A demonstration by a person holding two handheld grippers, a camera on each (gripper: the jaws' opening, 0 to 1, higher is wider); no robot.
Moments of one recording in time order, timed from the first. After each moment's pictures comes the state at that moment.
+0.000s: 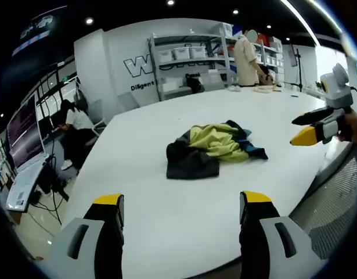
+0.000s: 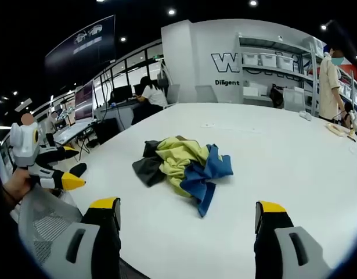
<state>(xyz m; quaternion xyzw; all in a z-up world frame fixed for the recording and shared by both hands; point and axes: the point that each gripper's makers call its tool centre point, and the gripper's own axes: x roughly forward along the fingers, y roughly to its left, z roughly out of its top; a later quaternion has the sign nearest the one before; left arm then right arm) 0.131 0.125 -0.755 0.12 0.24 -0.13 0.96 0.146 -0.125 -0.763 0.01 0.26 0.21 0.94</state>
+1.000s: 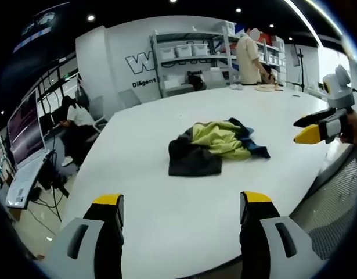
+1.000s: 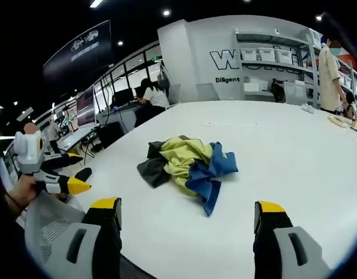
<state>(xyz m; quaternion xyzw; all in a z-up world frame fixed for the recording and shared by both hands) 0.132 0.130 -0.758 0.11 0.25 -0.13 0.96 0.143 -0.120 -0.764 0.03 0.27 0.22 0.94</state>
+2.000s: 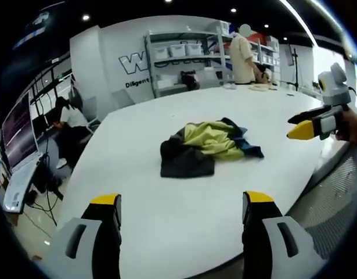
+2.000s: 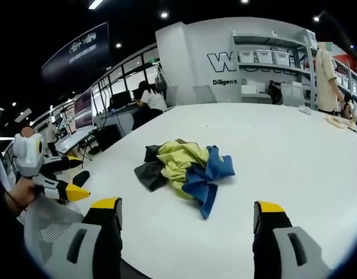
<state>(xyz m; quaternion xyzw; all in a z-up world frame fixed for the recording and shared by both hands) 0.132 0.118 -0.761 0.11 0.25 -0.15 0.95 0.146 -0.124 -0.759 0.03 0.26 0.21 0.94</state>
